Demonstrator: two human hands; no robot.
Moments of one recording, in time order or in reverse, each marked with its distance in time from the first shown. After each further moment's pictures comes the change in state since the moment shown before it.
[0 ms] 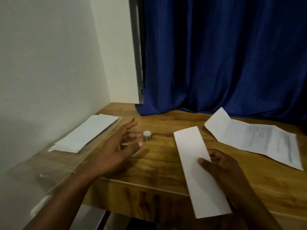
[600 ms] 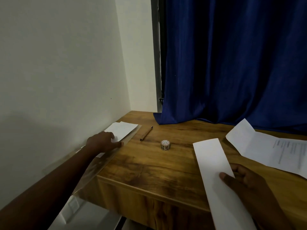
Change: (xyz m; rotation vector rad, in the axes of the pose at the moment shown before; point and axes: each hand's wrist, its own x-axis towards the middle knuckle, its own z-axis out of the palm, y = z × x) left_hand 0.074 -0.128 -0.125 0.983 0.040 -0.545; right_hand 0.012 -0.005 0.005 -0.101 0.021 0.075
